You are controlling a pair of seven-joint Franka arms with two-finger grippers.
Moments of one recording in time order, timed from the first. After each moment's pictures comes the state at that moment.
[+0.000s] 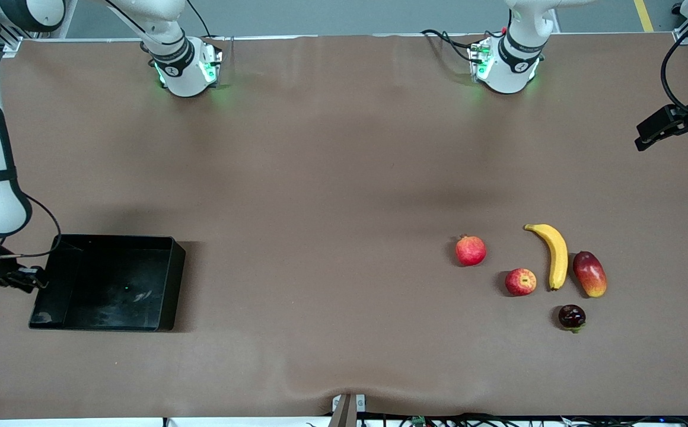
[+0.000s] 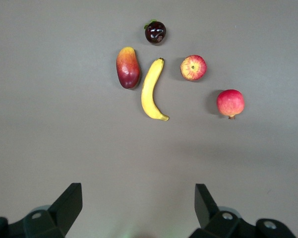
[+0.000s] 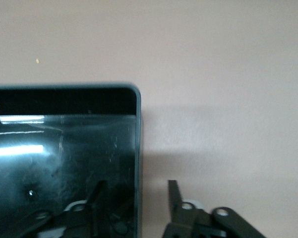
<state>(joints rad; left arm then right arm) 0.07 -0.03 -0.10 -1.53 0.06 1.49 -0.14 -0.37 0.65 0.00 -1.61 0.27 2.50 -0.56</state>
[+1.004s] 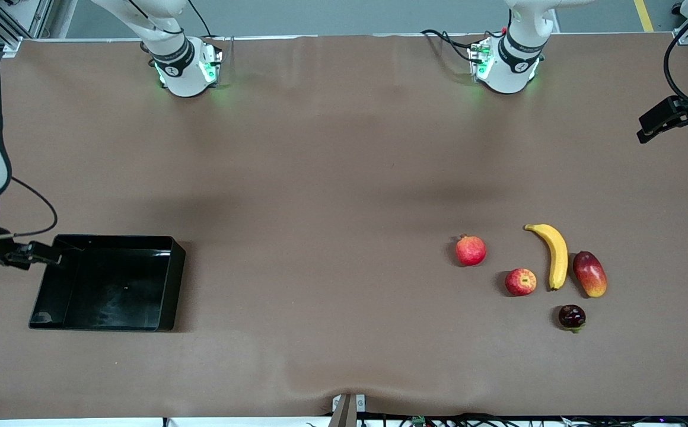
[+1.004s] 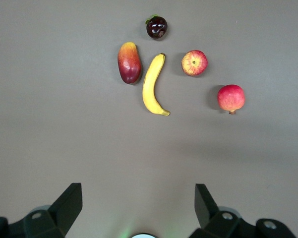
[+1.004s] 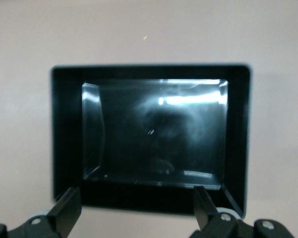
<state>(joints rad) 0.07 -0.05 -0.10 -1.53 0.06 1.46 -0.14 -0.19 0.37 0.00 -1.57 0.14 1.96 -0.24</state>
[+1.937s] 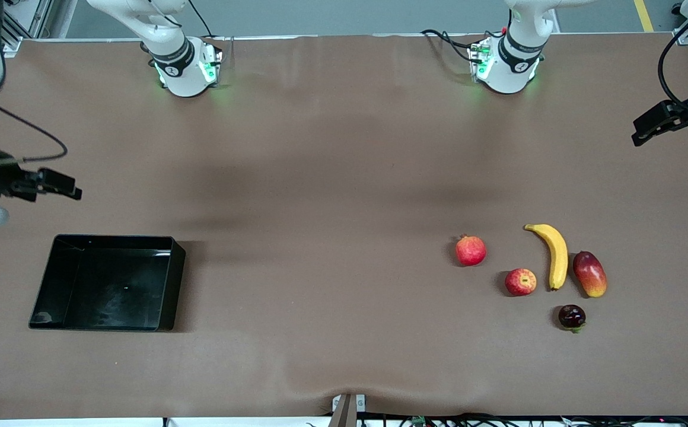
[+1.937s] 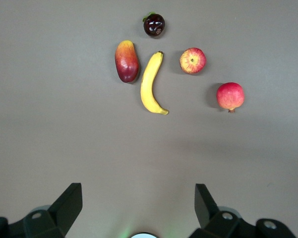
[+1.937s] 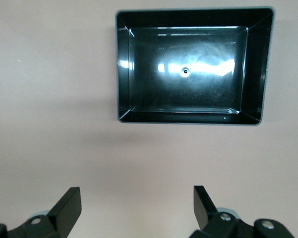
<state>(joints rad) 0.07 -0.03 -0.11 -1.52 0.06 1.46 -0.14 -0.05 0.10 0.01 -1.55 0.08 1.60 -0.03</state>
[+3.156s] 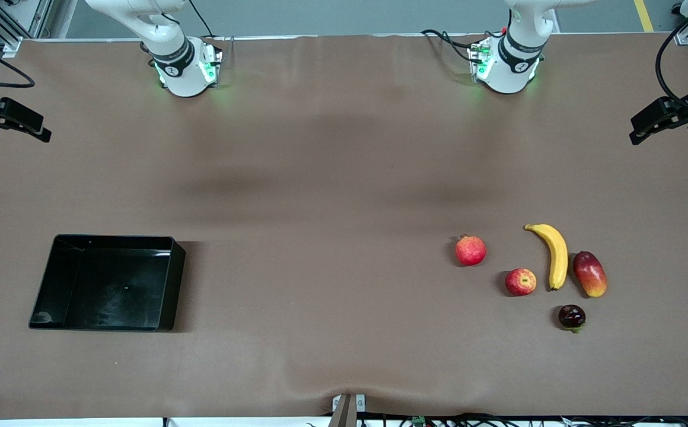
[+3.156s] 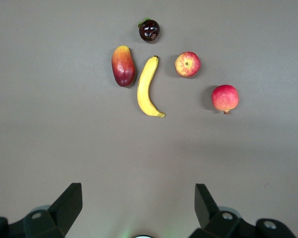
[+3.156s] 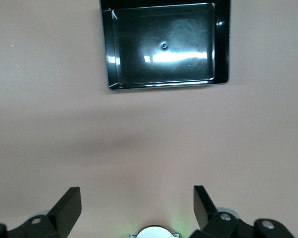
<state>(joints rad) 0.06 -0.03 -0.12 -1.51 0.06 1.46 -0.14 0.00 -0.05 -0.06 -1.55 0.01 1.42 0.02</state>
